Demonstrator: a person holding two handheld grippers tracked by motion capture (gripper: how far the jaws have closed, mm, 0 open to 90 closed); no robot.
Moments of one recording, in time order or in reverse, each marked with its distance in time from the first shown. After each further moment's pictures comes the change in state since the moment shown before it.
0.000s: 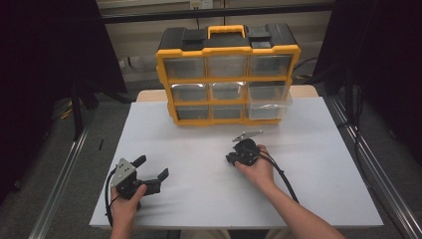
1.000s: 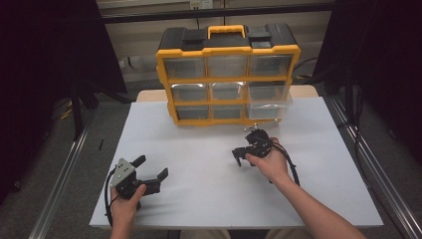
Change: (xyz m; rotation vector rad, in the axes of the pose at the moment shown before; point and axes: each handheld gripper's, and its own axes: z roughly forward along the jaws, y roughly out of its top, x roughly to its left) left arm 0.001 0.000 -0.001 -0.001 0.005 0.000; right arm -0.015 0.018 -0.046 0.020 0.108 0.078
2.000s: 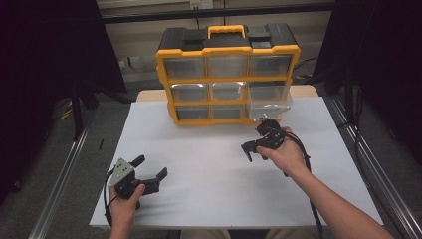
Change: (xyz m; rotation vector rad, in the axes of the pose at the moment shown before) left arm 0.002 0.000 -0.001 -0.009 -0.003 -0.009; right arm 0.000 0.022 -0.049 0.052 0.007 -0.039
